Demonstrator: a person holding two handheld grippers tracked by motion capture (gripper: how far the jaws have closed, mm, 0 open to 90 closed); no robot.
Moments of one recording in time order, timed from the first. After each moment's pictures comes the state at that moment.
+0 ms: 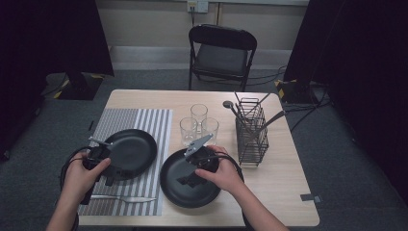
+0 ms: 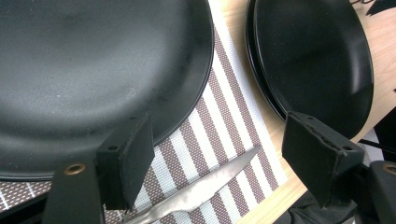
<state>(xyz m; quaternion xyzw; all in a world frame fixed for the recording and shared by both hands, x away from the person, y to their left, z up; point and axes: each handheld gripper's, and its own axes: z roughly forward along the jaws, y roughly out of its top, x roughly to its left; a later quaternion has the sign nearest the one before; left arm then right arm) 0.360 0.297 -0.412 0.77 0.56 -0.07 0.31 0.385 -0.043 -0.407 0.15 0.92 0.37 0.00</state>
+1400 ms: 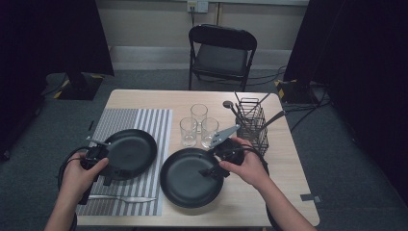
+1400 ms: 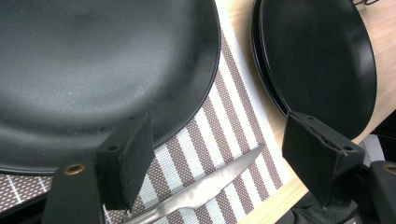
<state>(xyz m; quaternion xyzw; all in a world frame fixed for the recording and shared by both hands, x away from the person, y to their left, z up) 0.360 0.304 -0.412 0.76 0.56 -0.07 0.31 0.390 -0.104 -0.374 0.18 0.91 0.36 0.02</state>
